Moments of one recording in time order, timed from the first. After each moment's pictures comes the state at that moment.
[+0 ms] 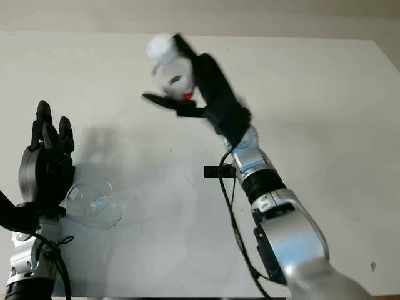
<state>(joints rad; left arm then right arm) -0.19 0.17 0.34 0.19 -0.38 -0.20 -0.24 -0.89 -0.16 0.06 0.77 0.21 -0.27 0.25</state>
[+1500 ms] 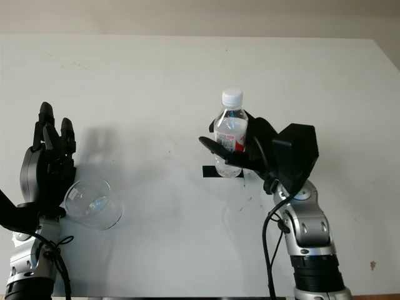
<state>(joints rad) -0.19 0.18 0.35 0.21 -0.38 -0.19 -0.27 -0.32 -0.25 -0.01 -0.03 0.14 0.32 0.30</state>
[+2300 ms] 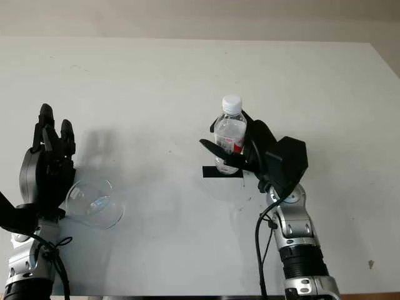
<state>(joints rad) -0.19 0.18 0.36 0.22 -0.39 -0.19 -0.27 -0.39 -0.21 -0.03 0.32 0.10 -0.08 0.31</state>
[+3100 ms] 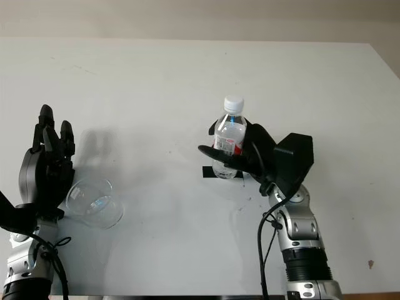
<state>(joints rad) -0.20 0.19 0.36 0.23 -0.38 -0.19 -0.28 -0.35 -0.22 -0.05 0.23 0.18 0.10 0.41</state>
